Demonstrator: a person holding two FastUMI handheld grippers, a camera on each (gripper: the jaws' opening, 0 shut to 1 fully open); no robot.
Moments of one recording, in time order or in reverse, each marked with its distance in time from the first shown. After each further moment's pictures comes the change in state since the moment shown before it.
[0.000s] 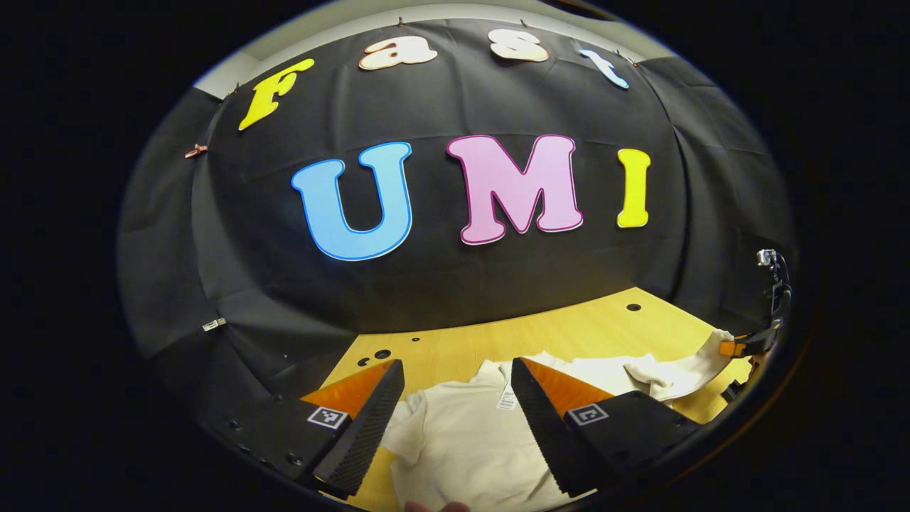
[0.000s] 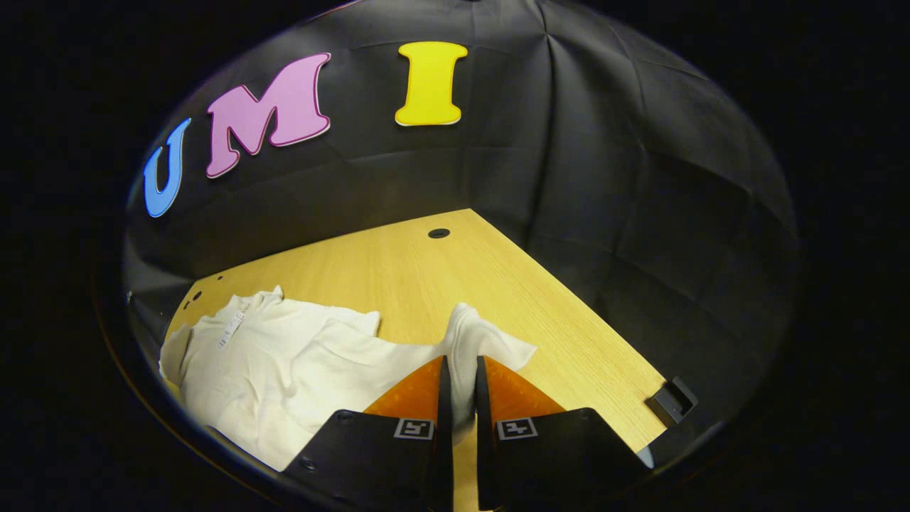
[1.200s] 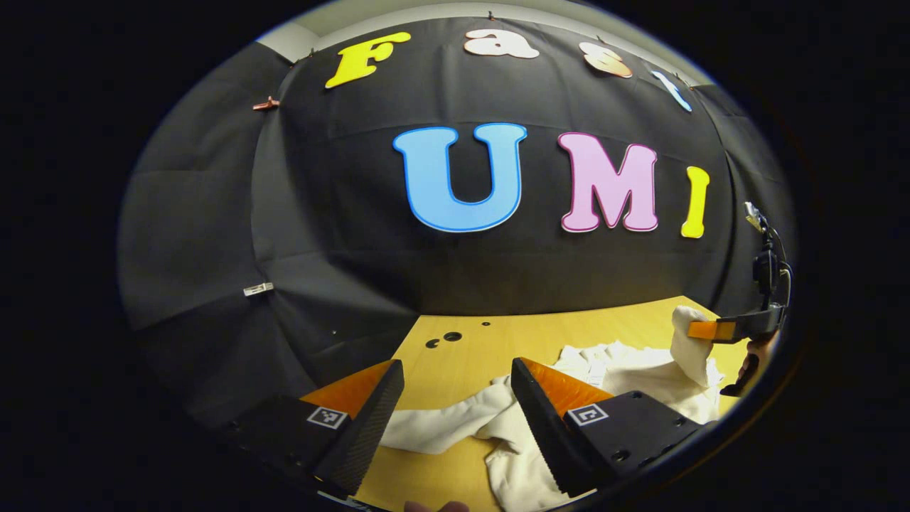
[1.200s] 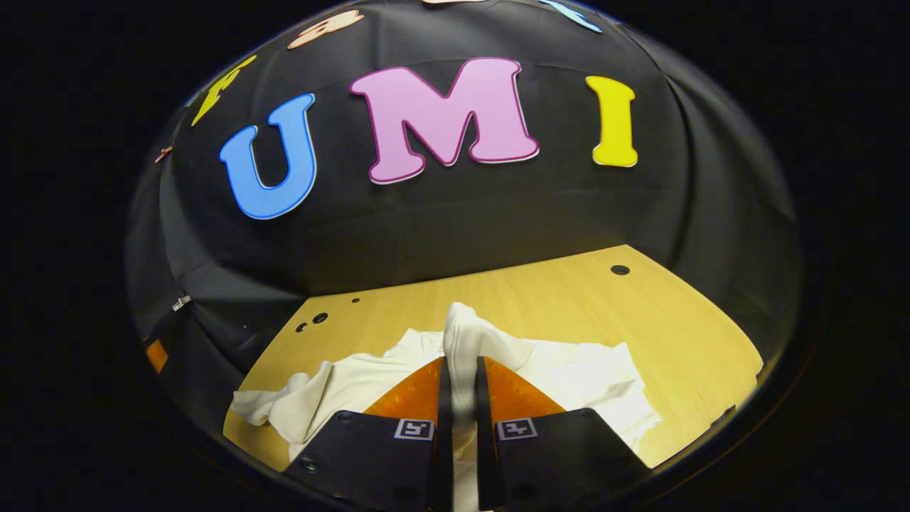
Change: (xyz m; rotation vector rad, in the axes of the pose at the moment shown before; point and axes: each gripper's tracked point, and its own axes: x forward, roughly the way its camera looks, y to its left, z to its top) left arm -0.004 0.196 -0.076 -0.123 0.031 0.143; right arm -0.037 0.363 0.017 -0.052 -0.067 0.342
